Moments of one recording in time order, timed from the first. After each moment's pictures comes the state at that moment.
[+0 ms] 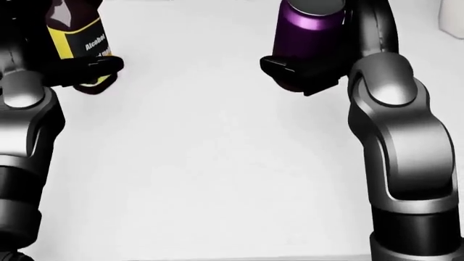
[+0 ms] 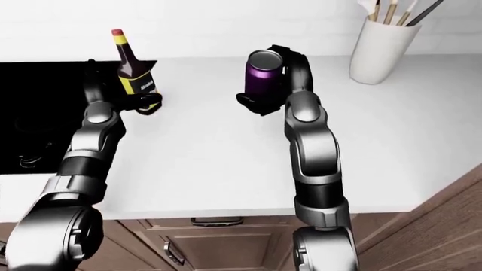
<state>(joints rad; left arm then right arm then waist) -1.03 0.32 0.16 0.89 -0.04 0.17 0.36 -0.84 -0.18 -0.09 -0.03 -0.01 0.75 -0.07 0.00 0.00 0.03</state>
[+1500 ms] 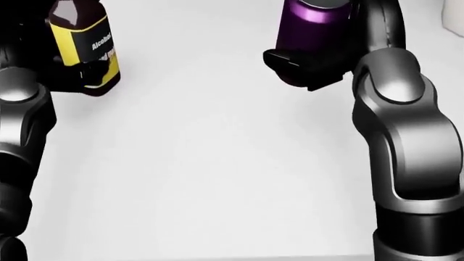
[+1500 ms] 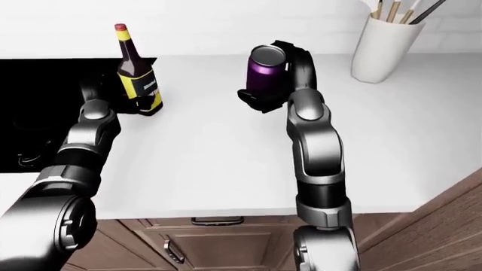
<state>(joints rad) -1.12 0.36 0.15 1.08 0.00 0.13 0.36 -0.85 -0.19 -0.10 -0.05 0.01 0.77 -0.08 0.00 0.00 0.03</state>
